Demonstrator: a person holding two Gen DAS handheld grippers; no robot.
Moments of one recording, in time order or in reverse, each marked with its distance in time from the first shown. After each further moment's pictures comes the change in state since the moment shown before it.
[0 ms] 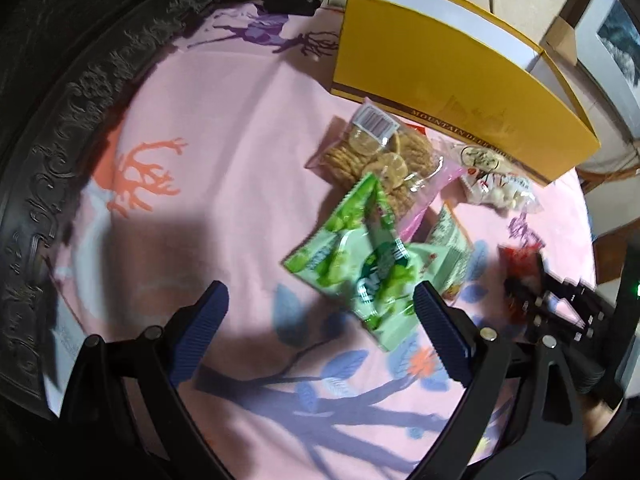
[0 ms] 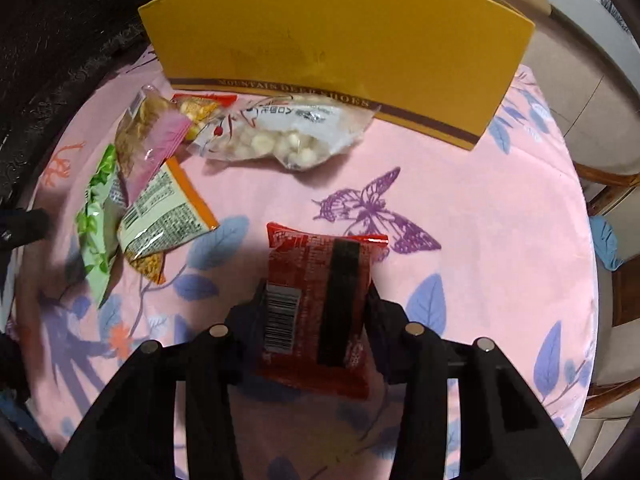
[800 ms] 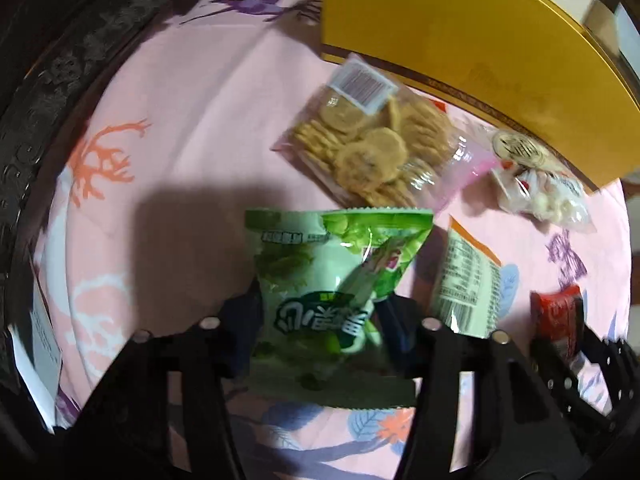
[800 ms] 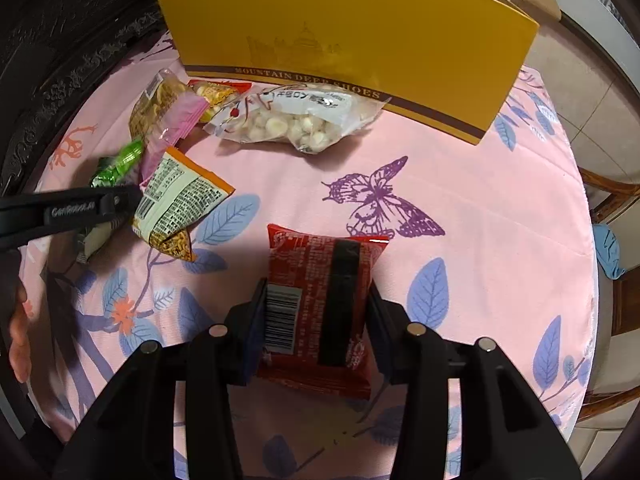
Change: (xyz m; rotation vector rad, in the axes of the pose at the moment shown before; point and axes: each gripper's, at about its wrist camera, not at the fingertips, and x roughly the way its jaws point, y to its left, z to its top) left arm 0.059 -0.041 0.008 -0.019 0.046 0.121; right arm -0.004 0.004 -0.010 -0.034 0.007 0.018
